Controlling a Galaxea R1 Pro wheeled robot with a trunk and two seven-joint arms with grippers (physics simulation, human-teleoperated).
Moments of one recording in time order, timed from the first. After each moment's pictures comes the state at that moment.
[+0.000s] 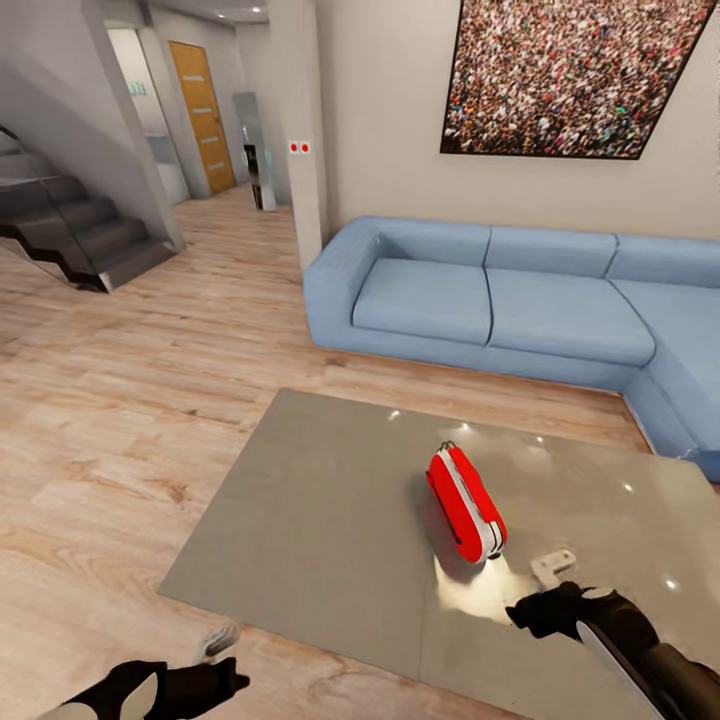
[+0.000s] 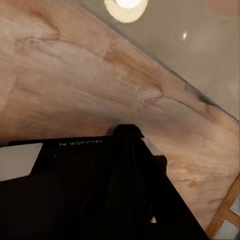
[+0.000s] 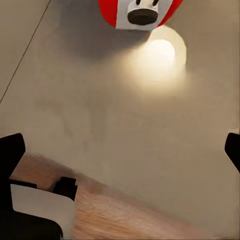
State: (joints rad) left arm -0.59 0.18 -0.18 -0.08 0.43 0.37 -0.71; right arm -0.27 -0.44 0.35 -1.35 -0.34 0.82 -0.02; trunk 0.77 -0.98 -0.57
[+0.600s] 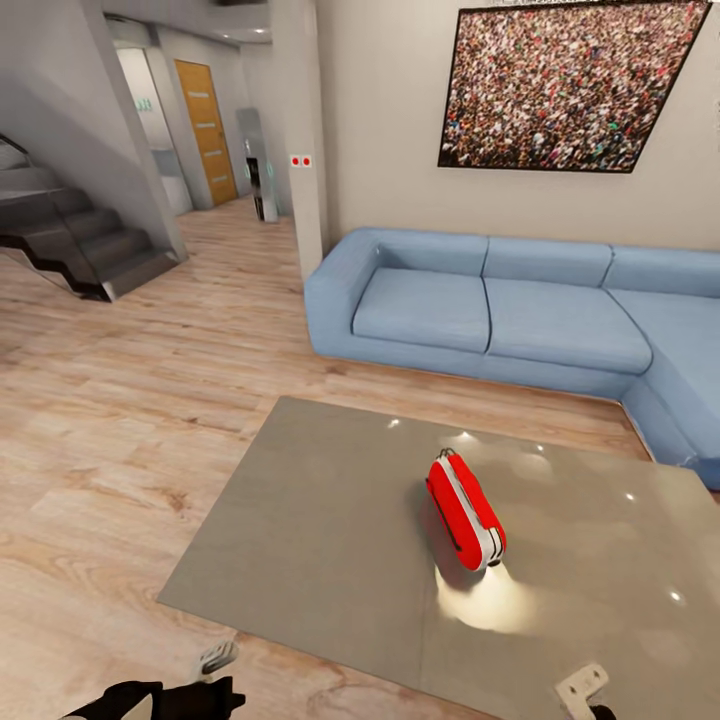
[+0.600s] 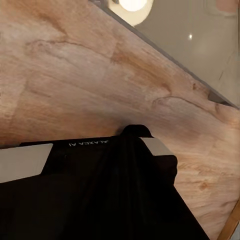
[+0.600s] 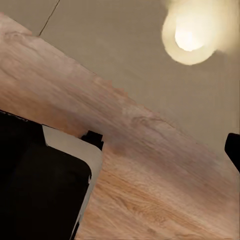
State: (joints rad) left arm -0.58 0.17 -0.18 -0.01 0.40 0.28 -0.71; right arm 0.13 -0.50 0.35 -1.56 -0.33 0.69 -0.03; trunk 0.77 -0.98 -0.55
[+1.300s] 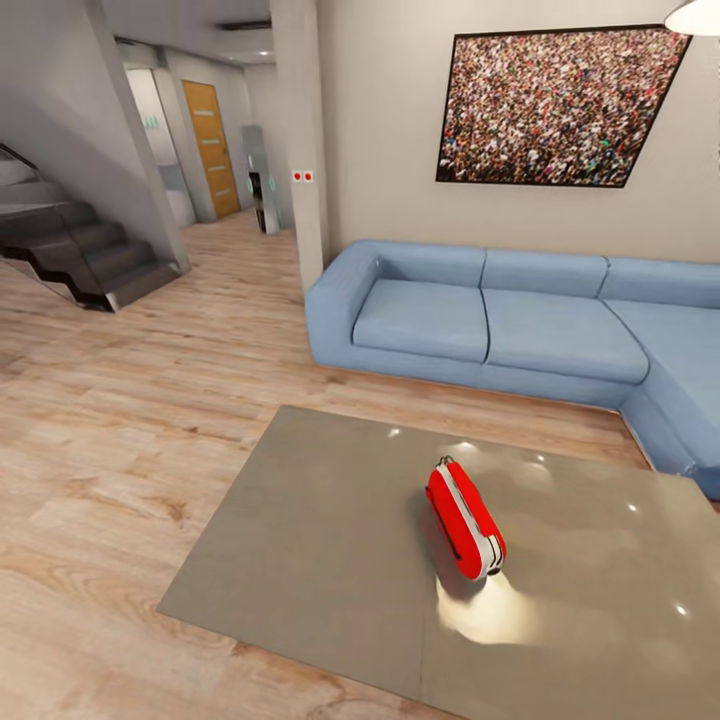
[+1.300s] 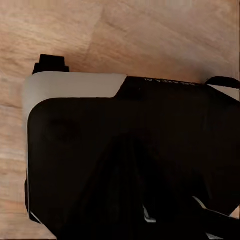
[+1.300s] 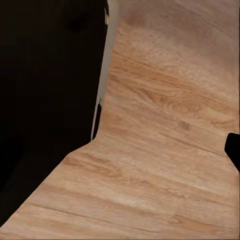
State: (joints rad) left arm -0.37 0.09 -0.19 -0.01 0.33 0.16 -0.34; right arm 0.19 -0.20 0.44 -0.53 -0.28 0.03 -0.12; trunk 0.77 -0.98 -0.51
